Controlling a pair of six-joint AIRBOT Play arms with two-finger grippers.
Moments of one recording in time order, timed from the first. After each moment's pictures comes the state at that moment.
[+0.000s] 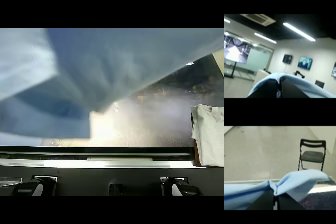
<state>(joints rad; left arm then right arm) 0.03 -0.51 1.45 0.86 -0.42 -1.47 -0.18 -0.83 1.91 -1.40 1.07 1.55</state>
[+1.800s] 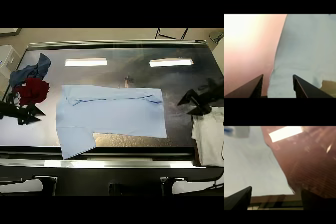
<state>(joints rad) 0.50 -1.50 1.13 0.99 -1.38 -1.39 -0.44 -1.60 1.50 -1.19 1.61 1.65</state>
